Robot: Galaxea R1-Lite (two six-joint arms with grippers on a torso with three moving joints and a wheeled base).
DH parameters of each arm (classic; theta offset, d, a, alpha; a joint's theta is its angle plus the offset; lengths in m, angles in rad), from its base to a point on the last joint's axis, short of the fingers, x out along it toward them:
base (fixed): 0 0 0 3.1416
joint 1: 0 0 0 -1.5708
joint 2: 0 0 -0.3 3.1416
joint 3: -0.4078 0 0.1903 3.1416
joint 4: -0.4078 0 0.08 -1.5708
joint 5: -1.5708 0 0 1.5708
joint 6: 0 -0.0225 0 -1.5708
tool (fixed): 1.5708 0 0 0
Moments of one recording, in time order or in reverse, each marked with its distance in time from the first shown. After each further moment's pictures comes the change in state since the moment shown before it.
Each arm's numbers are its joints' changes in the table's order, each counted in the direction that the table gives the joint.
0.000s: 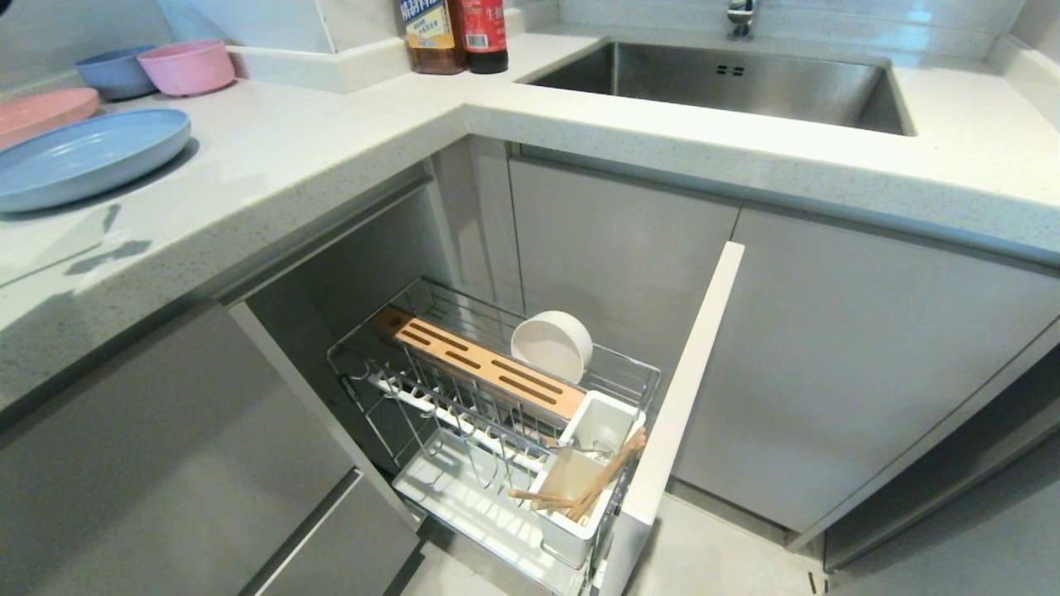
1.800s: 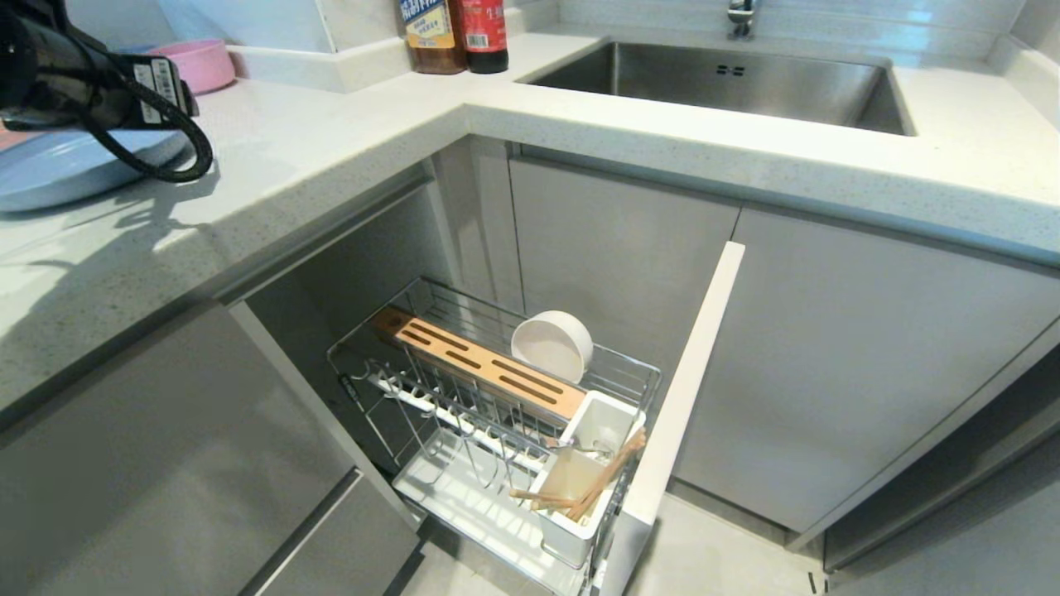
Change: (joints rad) left arm -0.133 -0.259 -0.029 -0.030 0.003 -0.349; right arm 0.000 0.000 0.000 0.000 0.000 0.000
